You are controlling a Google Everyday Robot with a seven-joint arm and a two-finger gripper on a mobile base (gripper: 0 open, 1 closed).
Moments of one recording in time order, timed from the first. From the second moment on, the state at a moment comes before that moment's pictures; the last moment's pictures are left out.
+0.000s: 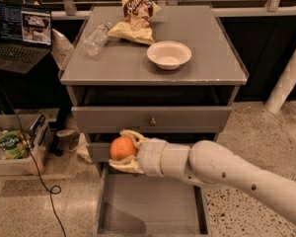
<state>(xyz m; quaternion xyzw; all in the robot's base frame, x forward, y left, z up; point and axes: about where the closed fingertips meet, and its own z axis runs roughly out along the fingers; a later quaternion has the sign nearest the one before) 0.484 0.066 0.702 -0.53 0.62 0.24 0.53</state>
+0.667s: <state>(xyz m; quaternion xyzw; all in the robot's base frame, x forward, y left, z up) 0.509 0.093 0.783 -0.60 0.57 0.20 0.53</state>
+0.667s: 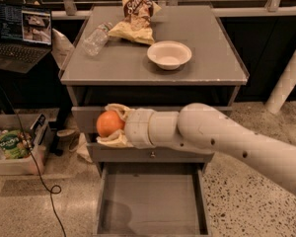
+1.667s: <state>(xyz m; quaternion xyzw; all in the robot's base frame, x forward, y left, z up) 0.576 0.147 0.866 -0.68 0.50 0.18 0.51</state>
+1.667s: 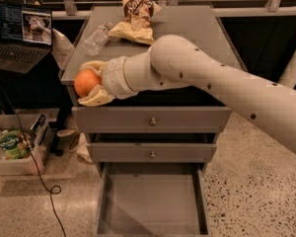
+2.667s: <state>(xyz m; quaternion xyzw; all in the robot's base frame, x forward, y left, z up) 0.579 0.149 0.864 -0.67 0.51 0.19 0.51</state>
